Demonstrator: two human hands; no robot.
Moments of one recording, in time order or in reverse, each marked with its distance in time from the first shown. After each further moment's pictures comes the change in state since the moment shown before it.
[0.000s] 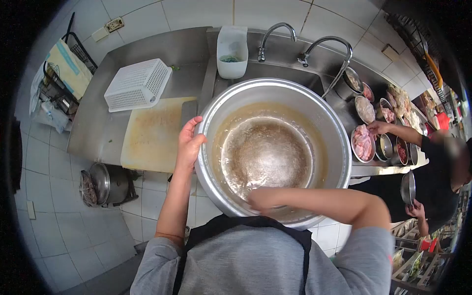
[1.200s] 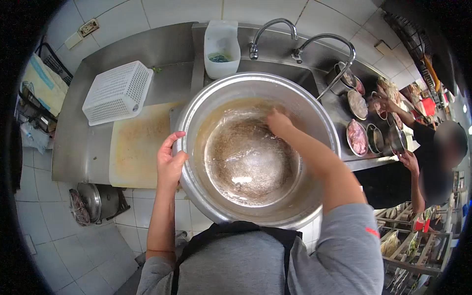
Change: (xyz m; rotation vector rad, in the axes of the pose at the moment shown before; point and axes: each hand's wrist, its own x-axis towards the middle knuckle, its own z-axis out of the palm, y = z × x) left_hand 0.011 0.023 -0.044 0.087 -0.020 -0.035; right_hand 0.084 0.155 -0.166 -0.687 0.768 0.529
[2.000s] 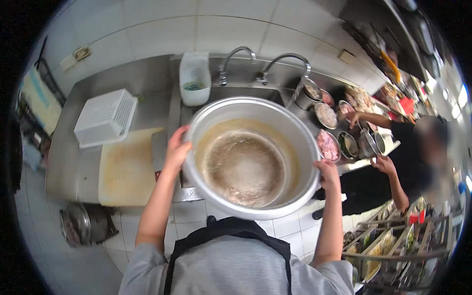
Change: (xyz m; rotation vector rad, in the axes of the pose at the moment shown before) left_hand 0.074 -0.050 0.060 0.076 -0.170 0.171; right_hand -0.274 0.130 -0.018 1.871 0.493 0.815
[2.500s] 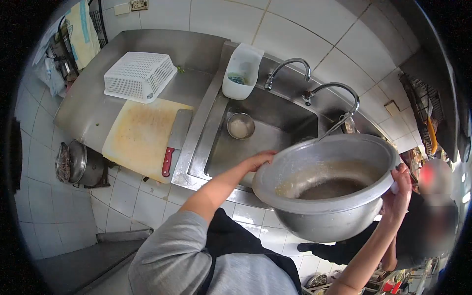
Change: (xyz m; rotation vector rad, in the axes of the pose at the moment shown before) left_hand 0.034 -0.169 0.158 -0.388 -0.454 -0.516; right_hand -0.062 -0.213 0.040 0.137 -0.192 -0.513
